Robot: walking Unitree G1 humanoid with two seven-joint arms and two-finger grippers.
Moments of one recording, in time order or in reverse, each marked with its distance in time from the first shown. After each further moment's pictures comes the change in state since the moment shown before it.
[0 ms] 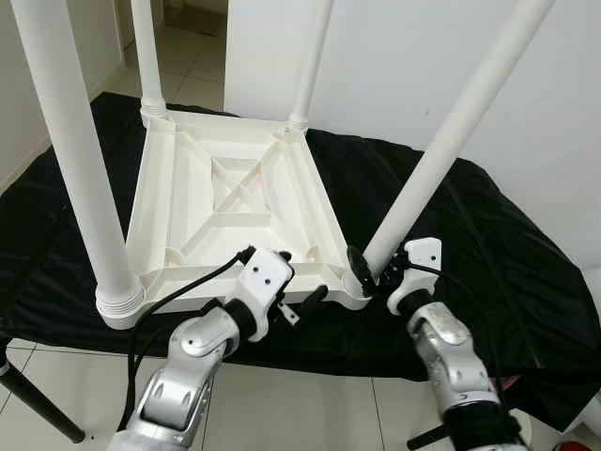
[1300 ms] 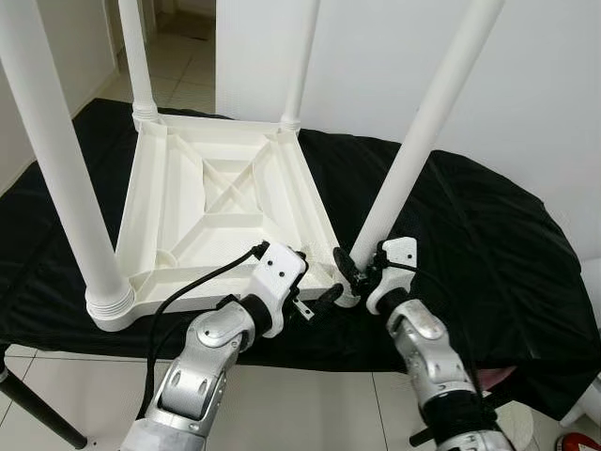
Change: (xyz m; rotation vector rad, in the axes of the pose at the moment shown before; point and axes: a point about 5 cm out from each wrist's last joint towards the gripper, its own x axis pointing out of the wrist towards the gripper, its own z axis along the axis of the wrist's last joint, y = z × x) left arm 0.019 -0.005 0.006 -0.055 -0.010 -0.028; right arm 0.015 0.028 -0.009 0.111 -0.009 -0.147
